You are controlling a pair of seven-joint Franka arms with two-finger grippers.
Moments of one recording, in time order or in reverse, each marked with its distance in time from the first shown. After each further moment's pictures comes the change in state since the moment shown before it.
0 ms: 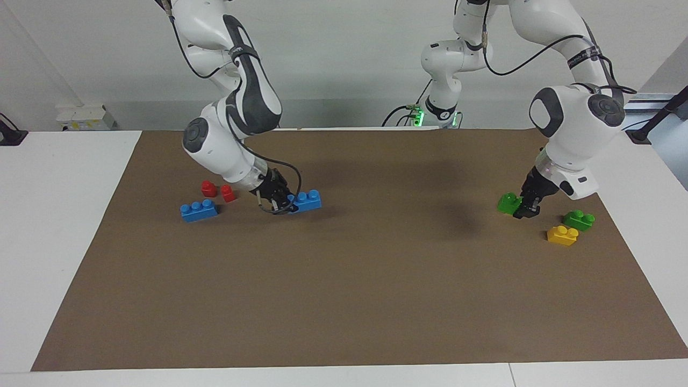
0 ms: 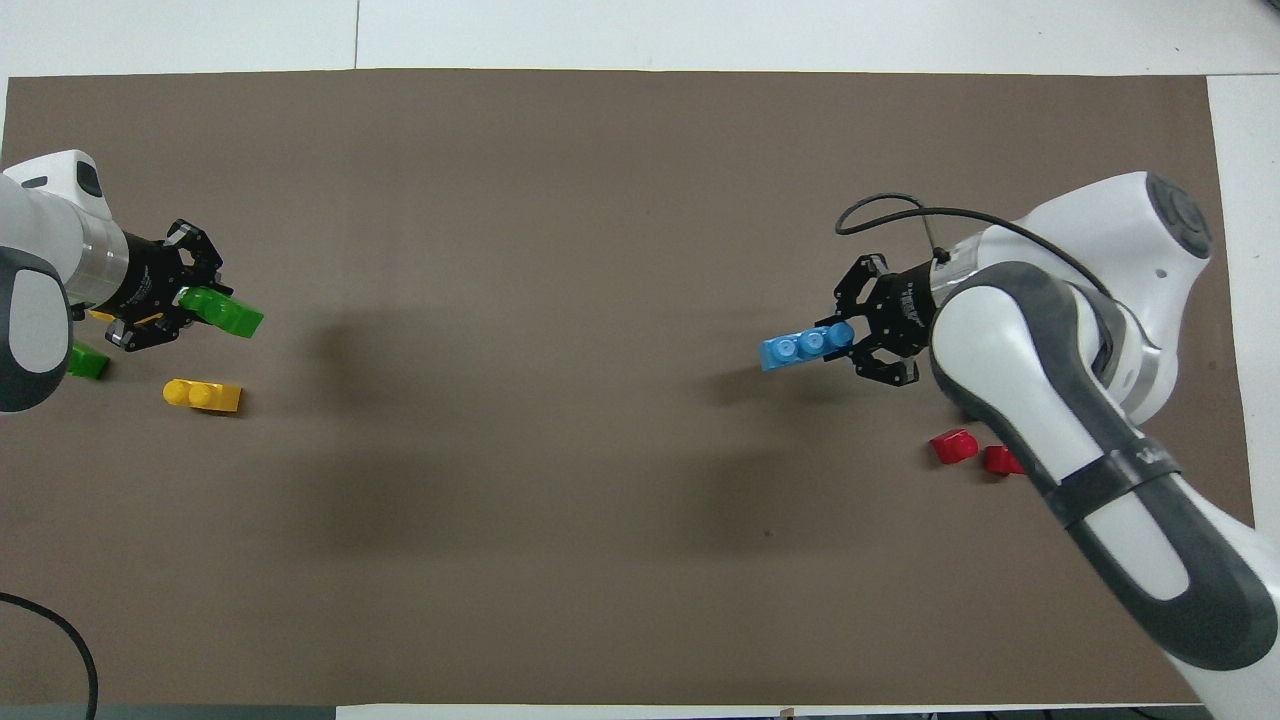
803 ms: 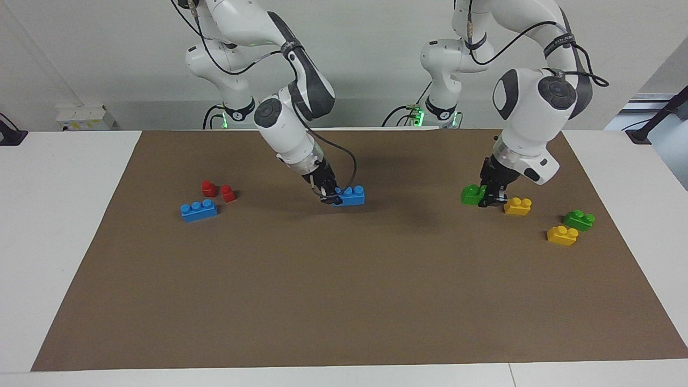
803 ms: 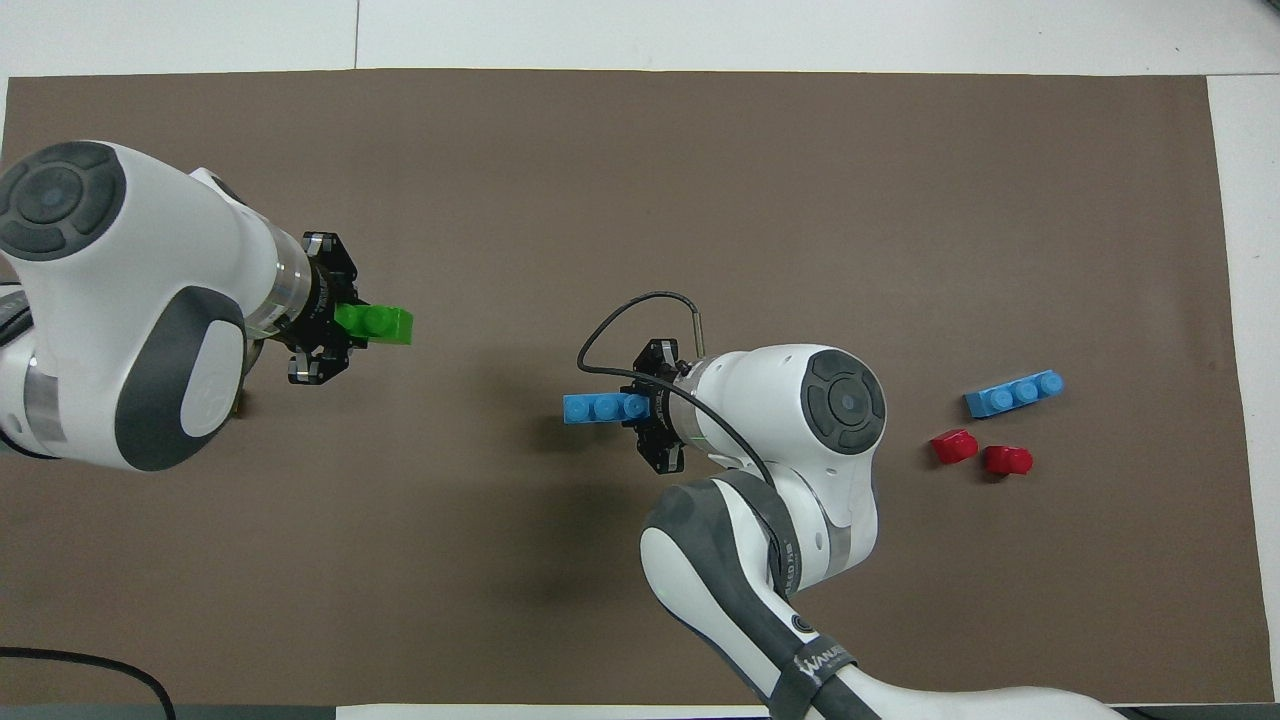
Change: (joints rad) left arm -0.283 -0.062 -0.007 -0.002 0.000 -0.075 -0.595; right arm 0.309 0.006 0.000 -0.132 0.000 0.401 0.326
